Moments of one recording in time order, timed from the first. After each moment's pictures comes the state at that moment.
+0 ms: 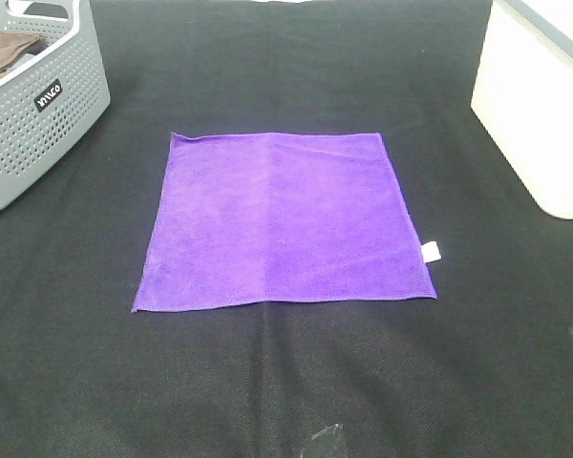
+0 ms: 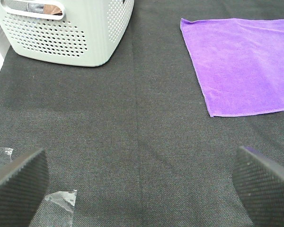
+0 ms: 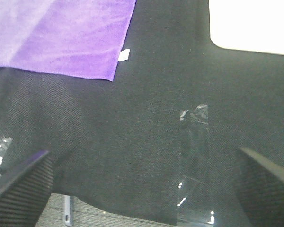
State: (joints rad) left arm 0.03 0.00 -0.52 -0.07 1.08 0.02; right arm 0.04 0.00 -0.46 0.08 1.12 -0.14
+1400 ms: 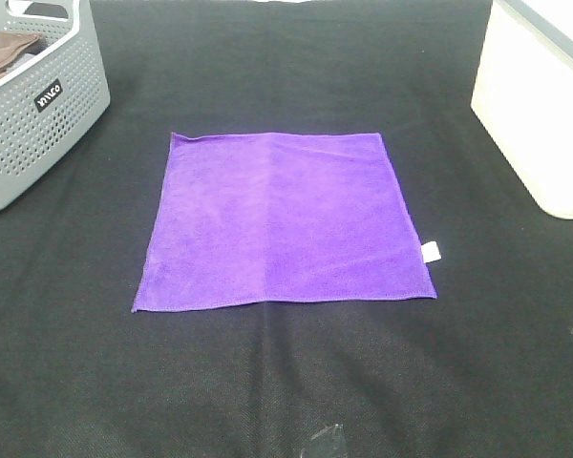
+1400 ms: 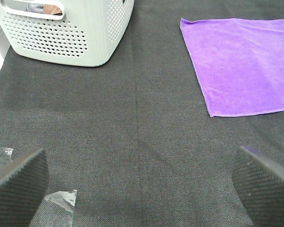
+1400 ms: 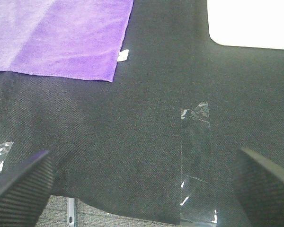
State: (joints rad) left arm 0.03 0.00 -0.52 -0.07 1.08 0.02; right arm 0.04 0.00 -0.46 0.08 1.12 -0.11
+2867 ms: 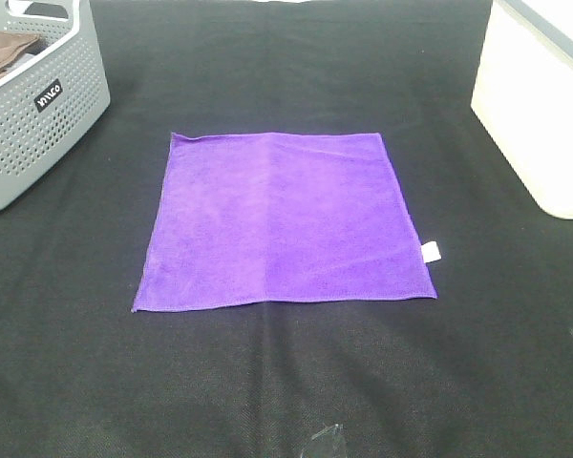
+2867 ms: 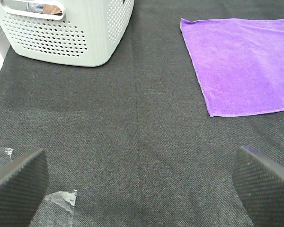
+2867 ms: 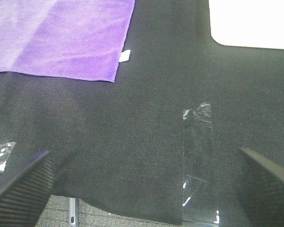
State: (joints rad) left arm 0.03 0.00 -0.52 -0.07 1.08 0.02; right arm 0.04 0.00 -0.46 0.09 1.11 -0.11
